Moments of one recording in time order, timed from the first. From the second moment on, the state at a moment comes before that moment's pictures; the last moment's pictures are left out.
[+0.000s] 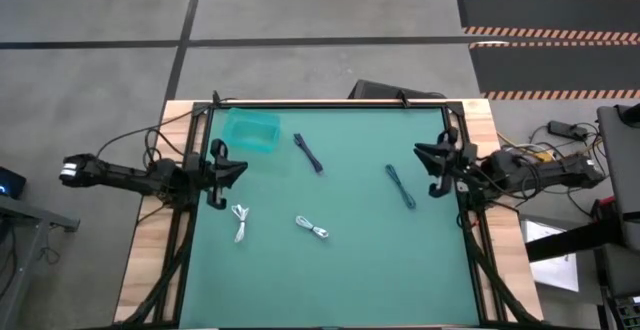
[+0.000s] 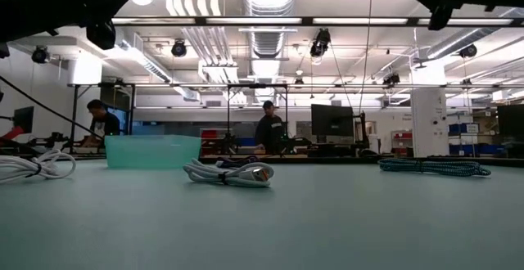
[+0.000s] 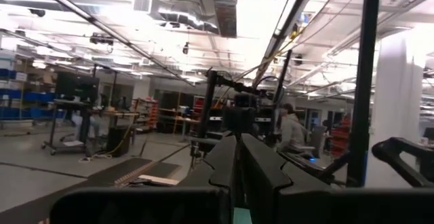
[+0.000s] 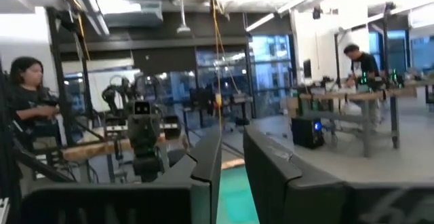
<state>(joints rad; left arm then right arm) -0.11 0.42 0.04 0.78 -0.25 -0.04 0.10 0.48 0.24 0.50 0.40 -0.03</state>
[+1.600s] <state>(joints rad) -0.11 0.42 0.04 0.78 -0.38 -0.04 -0.14 1.20 0.67 -0.80 0.14 0.74</state>
